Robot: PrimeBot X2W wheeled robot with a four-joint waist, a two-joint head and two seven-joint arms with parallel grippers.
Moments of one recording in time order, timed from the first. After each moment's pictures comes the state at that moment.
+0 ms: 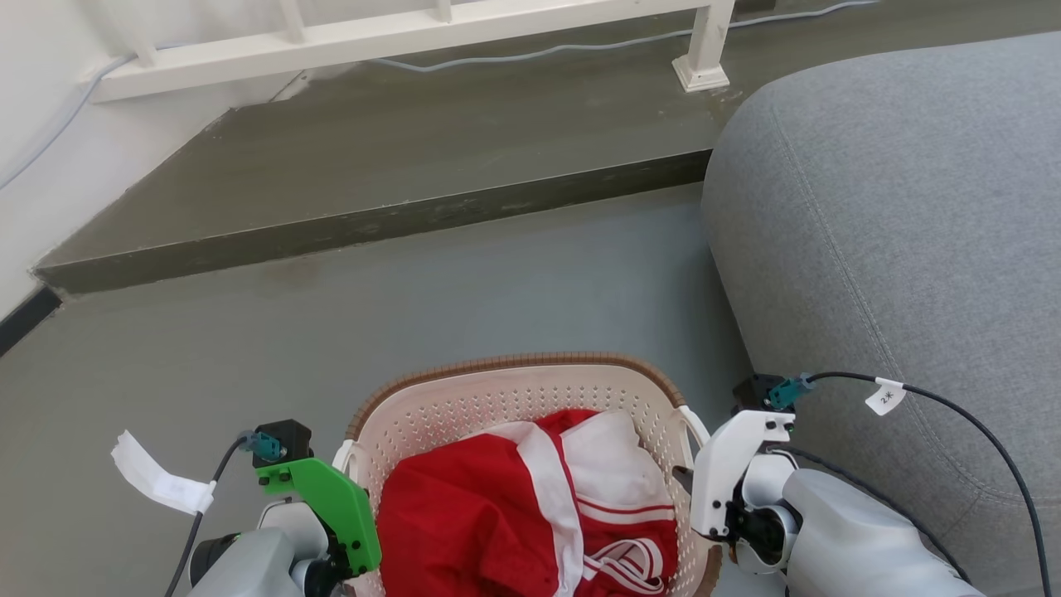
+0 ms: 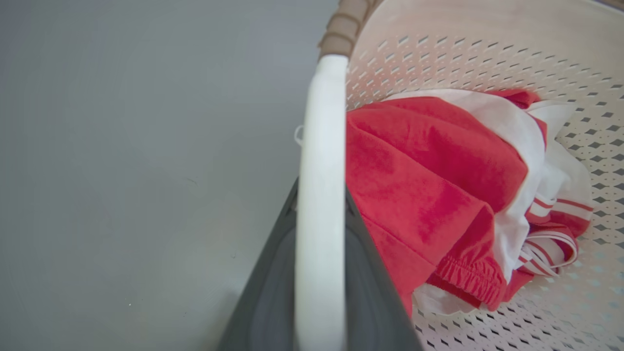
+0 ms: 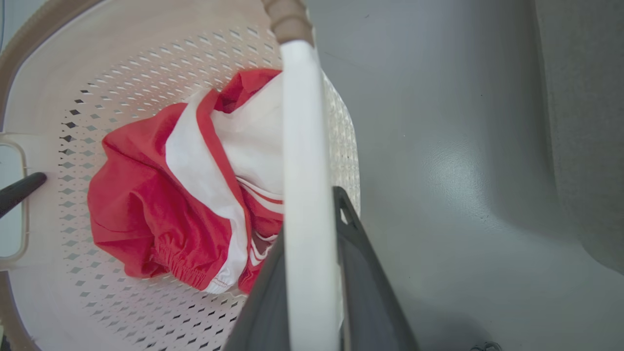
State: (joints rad) left arm -0.53 0.01 -0.60 1.22 -0.82 -0.13 0.08; right arm -0.53 -0.06 0.96 1.08 1.11 0.04 0.18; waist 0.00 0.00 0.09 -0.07
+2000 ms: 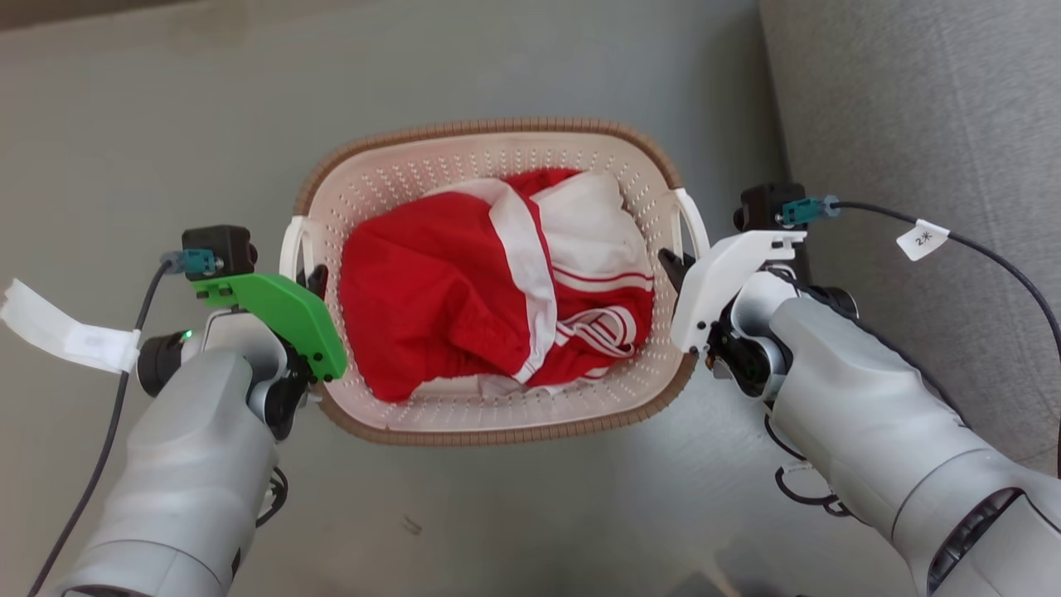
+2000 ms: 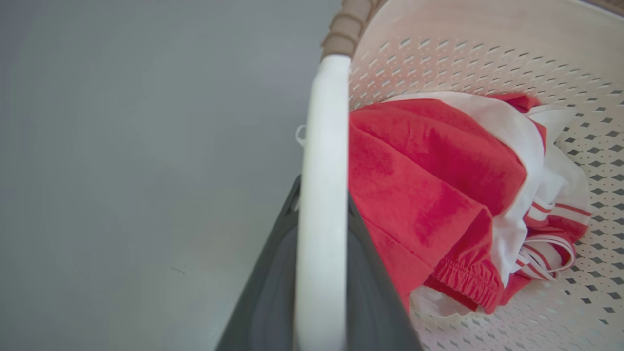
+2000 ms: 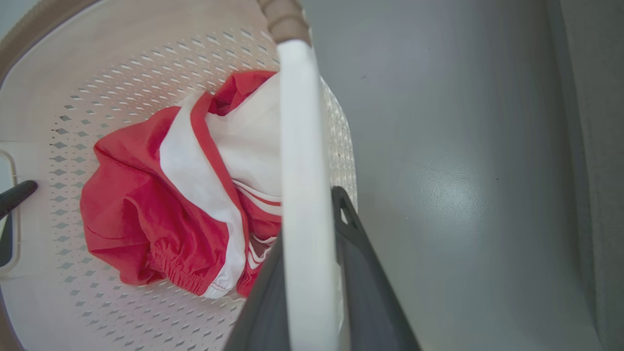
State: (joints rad) left arm -0.81 0.06 -0.60 1.15 -0.83 -0.13 -0.06; right arm -0.83 -0.06 0.98 1.04 1.12 0.00 -0.01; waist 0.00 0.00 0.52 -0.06
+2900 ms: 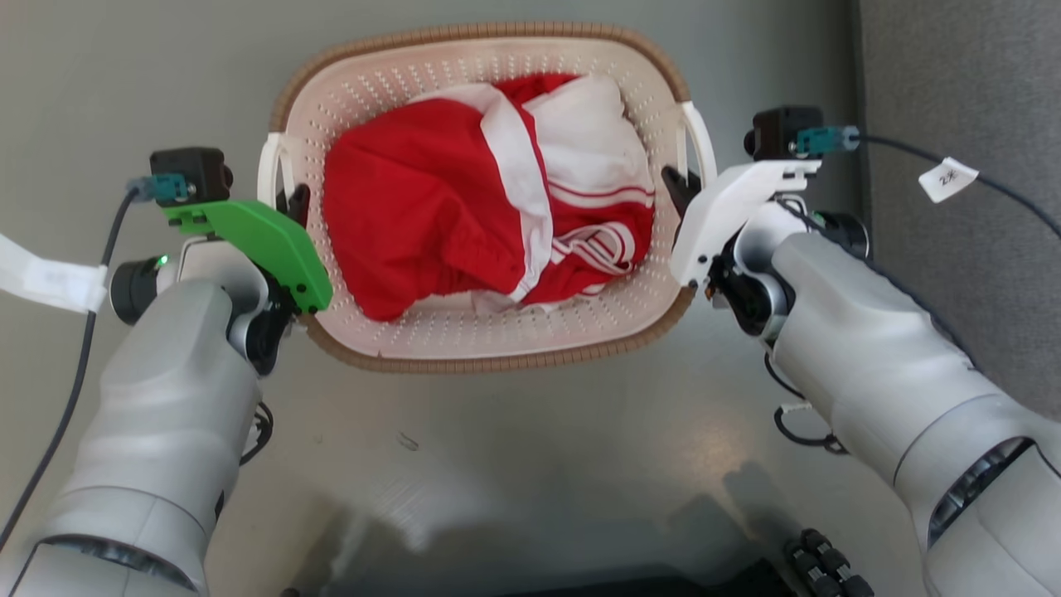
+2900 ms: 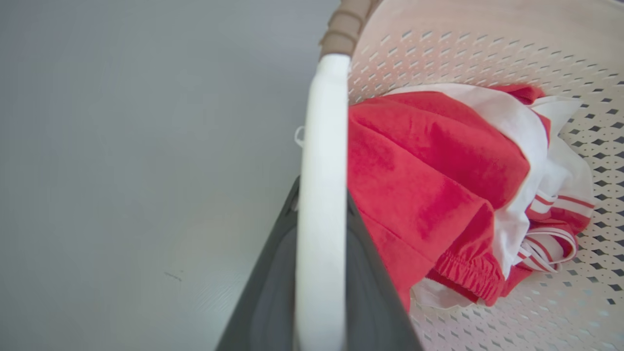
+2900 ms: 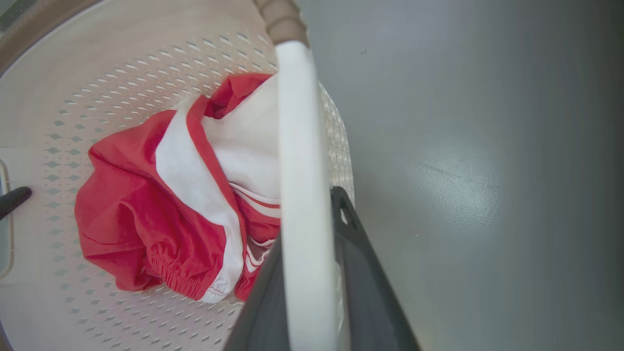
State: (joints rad) left arm -0.93 0.07 -0.61 1.15 -0.83 -0.13 -0.08; right arm -0.94 -0.06 1.00 1.07 1.12 -0.01 -0.08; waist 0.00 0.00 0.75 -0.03
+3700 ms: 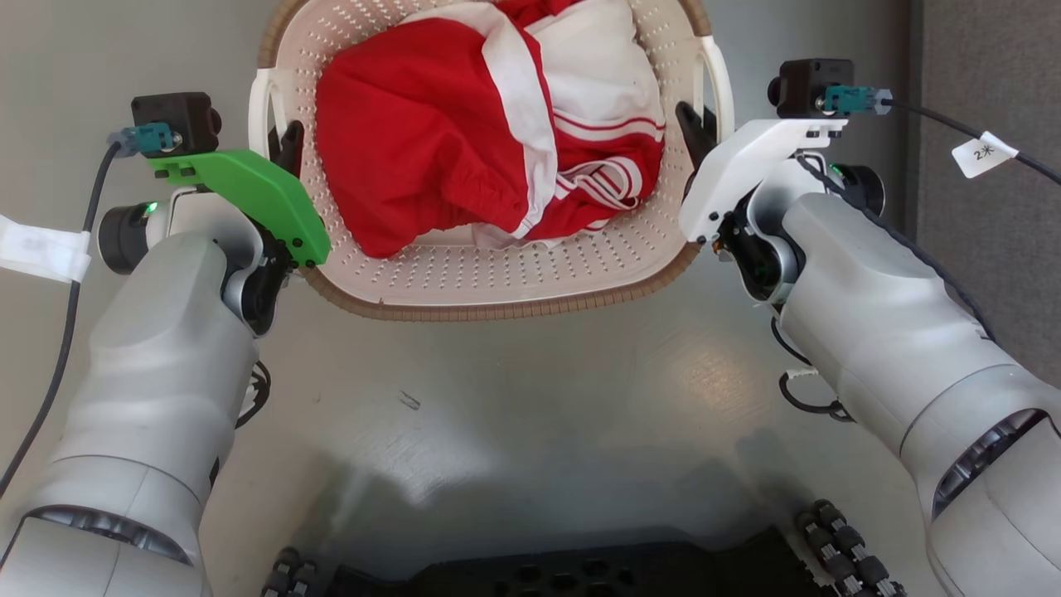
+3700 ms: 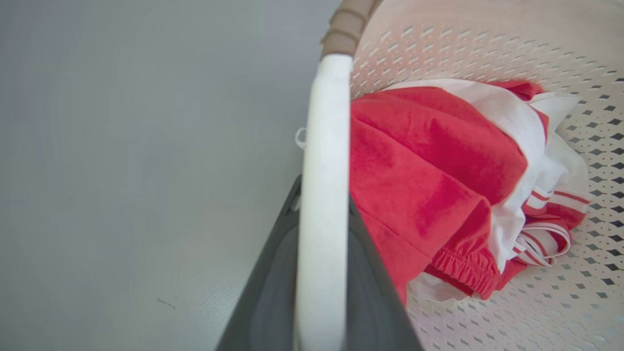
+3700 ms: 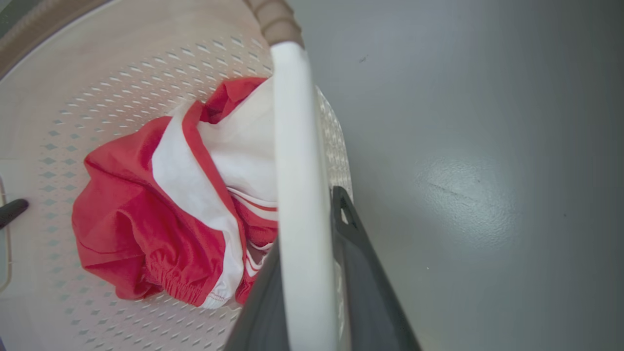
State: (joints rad) left arm -1.01 0.07 -0.62 1.13 -0.83 -0.13 -0.12; right arm -1.02 -0.06 0.99 1.10 1.12 0.00 -0.18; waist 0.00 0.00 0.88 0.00
